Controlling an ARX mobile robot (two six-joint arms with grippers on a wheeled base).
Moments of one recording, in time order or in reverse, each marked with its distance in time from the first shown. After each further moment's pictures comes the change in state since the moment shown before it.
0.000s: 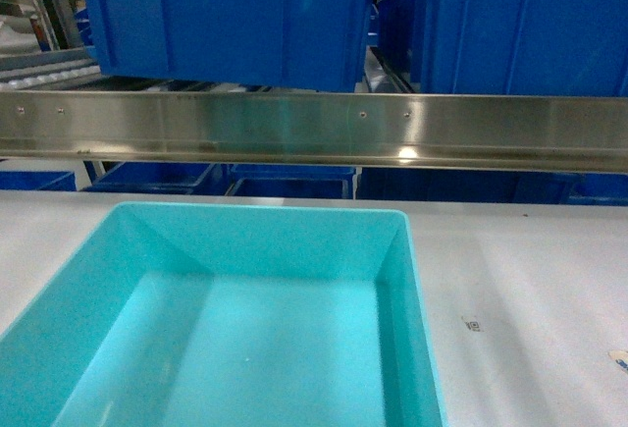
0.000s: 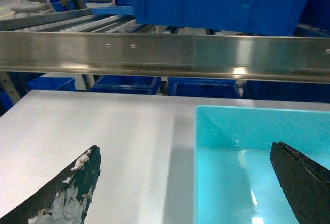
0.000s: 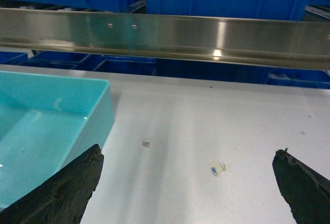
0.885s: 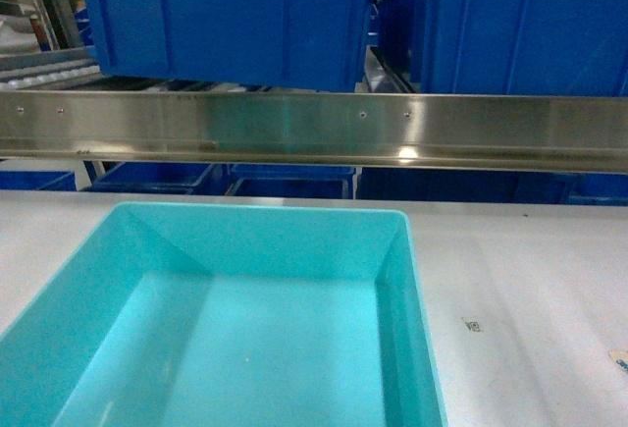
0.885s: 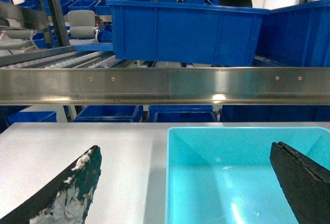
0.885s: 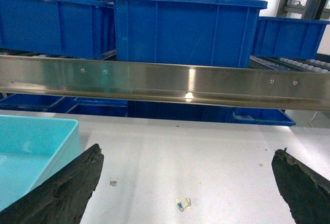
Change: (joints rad) left arm -0.083 -0.657 -0.033 -0.490 0.007 -0.008; right arm -0.158 -0.430 -0.142 -0.066 -0.014 -0.057
